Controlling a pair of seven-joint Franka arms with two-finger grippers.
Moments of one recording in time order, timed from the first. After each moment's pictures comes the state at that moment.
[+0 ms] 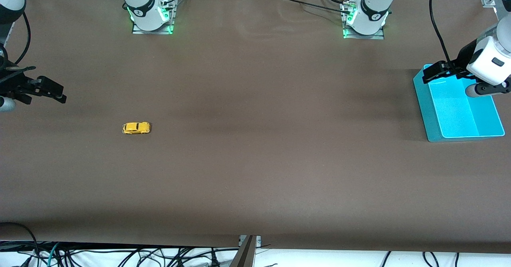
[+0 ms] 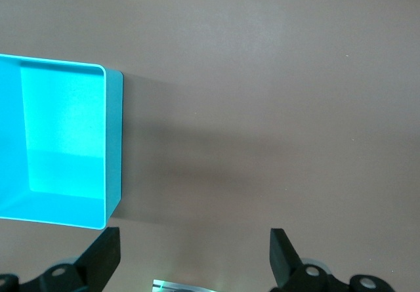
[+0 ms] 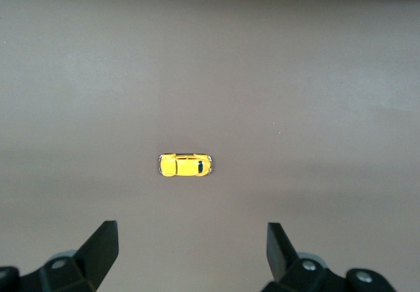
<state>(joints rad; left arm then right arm) 0.00 0.01 -0.02 -1.66 0.01 1.53 -0.19 0.03 0.12 -0.07 -1.56 0.01 1.71 -0.09</state>
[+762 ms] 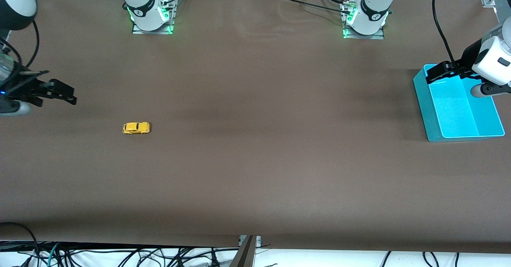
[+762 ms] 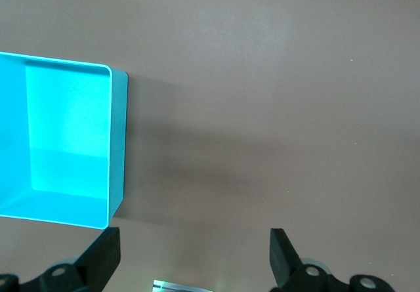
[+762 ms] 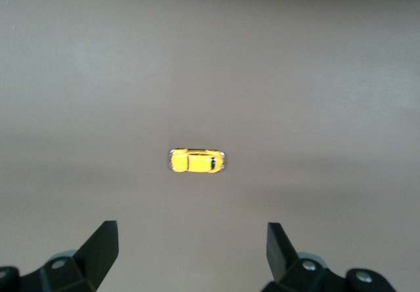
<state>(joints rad) 0.01 0.01 -0.01 -1.66 0.01 1.53 -0.19 0.06 0.15 -0.06 -1.56 0.02 1.71 -0.09</state>
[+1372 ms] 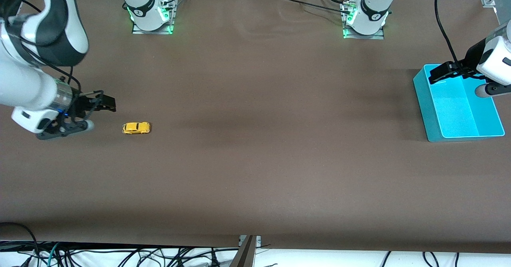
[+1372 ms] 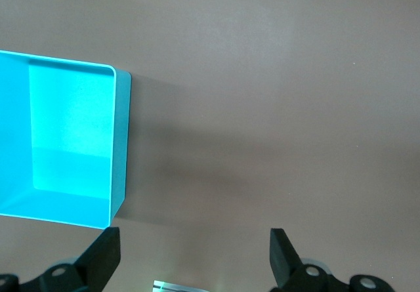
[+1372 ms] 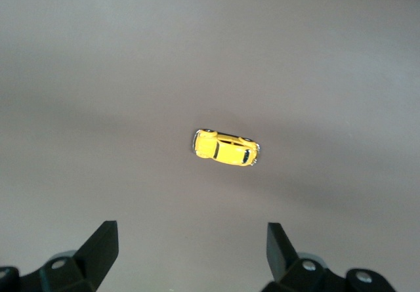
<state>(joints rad) 0.02 0.01 -0.01 -1.66 0.01 1.53 -0.19 0.14 0.31 -0.05 -1.57 0.02 1.70 -0.26</state>
